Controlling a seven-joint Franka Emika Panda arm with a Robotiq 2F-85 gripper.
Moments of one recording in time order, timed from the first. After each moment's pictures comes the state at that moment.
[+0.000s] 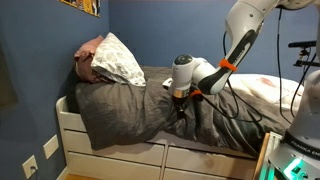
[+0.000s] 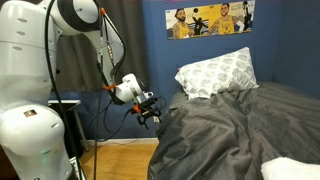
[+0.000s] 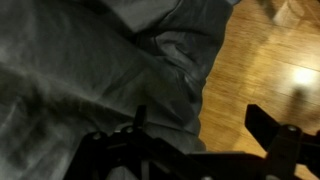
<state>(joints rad) 0.23 0.31 0.07 -2.35 -0.93 2.55 0.20</state>
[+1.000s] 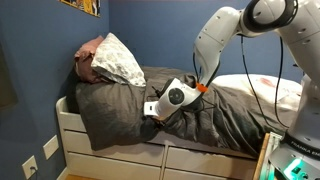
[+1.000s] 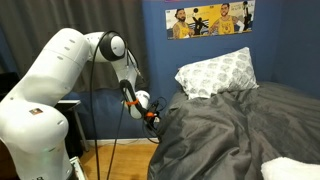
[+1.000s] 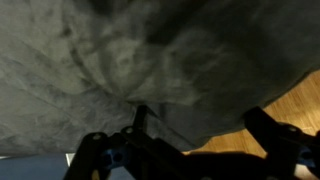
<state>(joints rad) 0.33 0.73 0.04 -1.96 -1.85 2.68 0.32</state>
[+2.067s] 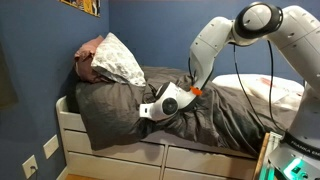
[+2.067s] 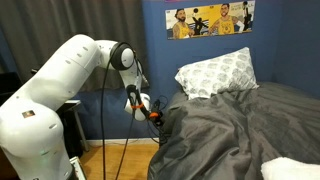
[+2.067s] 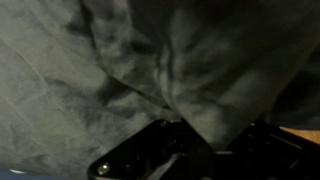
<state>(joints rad) 0.19 0.83 0.21 -1.86 -2.04 2.39 0.34</state>
